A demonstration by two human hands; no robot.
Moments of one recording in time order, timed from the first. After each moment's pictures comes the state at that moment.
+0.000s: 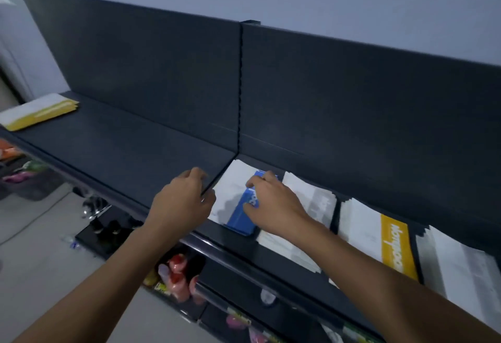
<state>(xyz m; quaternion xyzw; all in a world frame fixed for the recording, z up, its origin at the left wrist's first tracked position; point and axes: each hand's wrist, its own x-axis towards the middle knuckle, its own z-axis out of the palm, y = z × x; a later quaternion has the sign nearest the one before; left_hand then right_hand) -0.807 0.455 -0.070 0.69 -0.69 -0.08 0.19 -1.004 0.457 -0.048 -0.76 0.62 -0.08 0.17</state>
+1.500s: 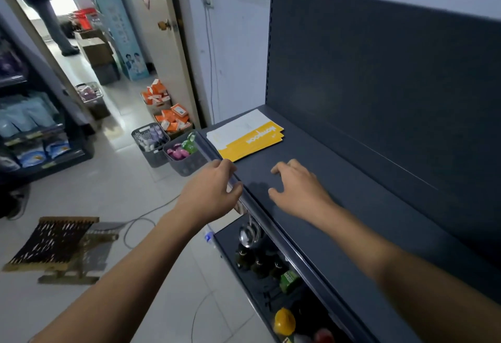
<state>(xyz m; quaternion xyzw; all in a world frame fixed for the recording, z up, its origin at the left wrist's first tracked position) -0.228 0.251 -0.077 0.77 -0.60 -0.05 0.18 -0.410 0.164 -0.059 -0.86 0.47 -0.04 0.19</state>
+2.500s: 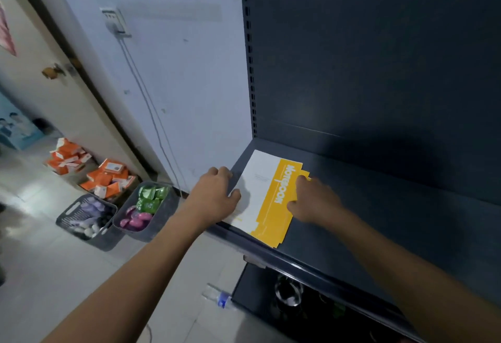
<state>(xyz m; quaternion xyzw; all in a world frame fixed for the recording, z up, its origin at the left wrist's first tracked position) -0.012 0.009 -0.110 0.66 -0.73 -0.15 0.09 -0.237 0.017 -0.112 -0.67 0.71 0.03 0.22</state>
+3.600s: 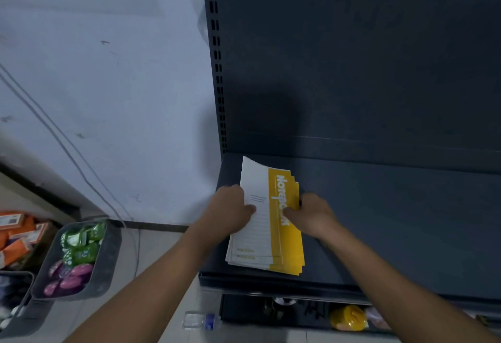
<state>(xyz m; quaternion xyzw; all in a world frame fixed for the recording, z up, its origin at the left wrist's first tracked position) -0.027 -0.094 -0.130 0.53 -0.79 -0.29 -0.01 -0.201 -0.012 -0.129 -0.41 0.84 -0.12 0.33</state>
